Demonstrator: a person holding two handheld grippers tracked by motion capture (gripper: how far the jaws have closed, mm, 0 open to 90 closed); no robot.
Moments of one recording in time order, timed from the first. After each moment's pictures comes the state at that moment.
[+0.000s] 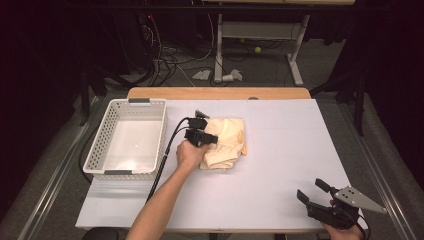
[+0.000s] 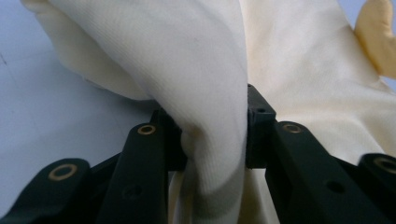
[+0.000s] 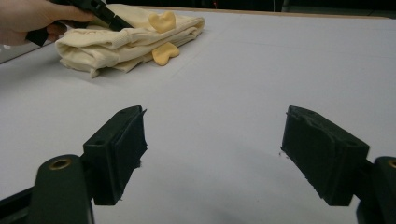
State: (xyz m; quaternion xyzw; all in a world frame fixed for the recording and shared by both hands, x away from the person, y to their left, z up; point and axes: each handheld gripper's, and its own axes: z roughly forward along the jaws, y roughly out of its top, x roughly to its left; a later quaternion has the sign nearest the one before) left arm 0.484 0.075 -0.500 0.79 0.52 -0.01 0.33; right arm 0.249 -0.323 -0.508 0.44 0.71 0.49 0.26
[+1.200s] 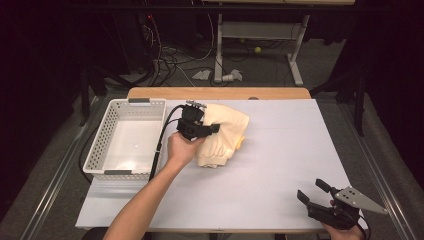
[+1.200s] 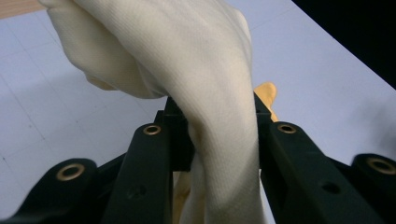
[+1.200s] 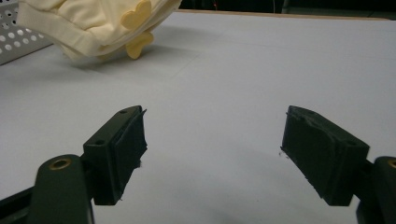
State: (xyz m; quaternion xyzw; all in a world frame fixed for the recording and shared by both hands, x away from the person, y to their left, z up) left arm 0.438 0.090 -0.411 0.80 0.42 0.04 0.42; right arm 0.248 -0.323 -0.508 0.44 0.71 0.49 0.26
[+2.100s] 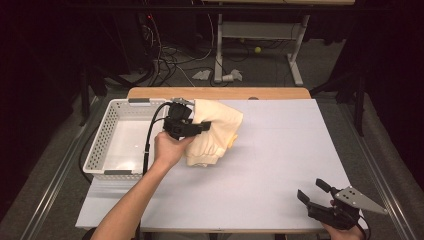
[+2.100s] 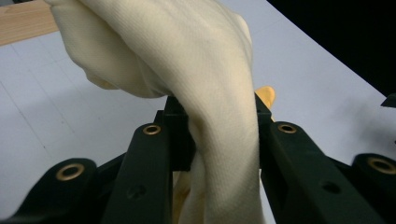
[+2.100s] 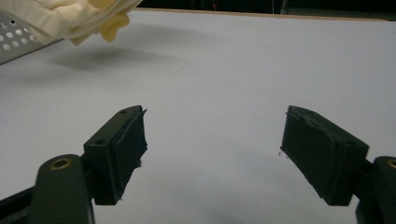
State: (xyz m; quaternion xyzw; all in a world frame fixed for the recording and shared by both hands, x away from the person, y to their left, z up) left arm 0.418 0.117 -0.388 0.80 0.41 0.05 0.44; right arm 0.247 -0.323 -0.508 0.44 0.71 0.49 0.26
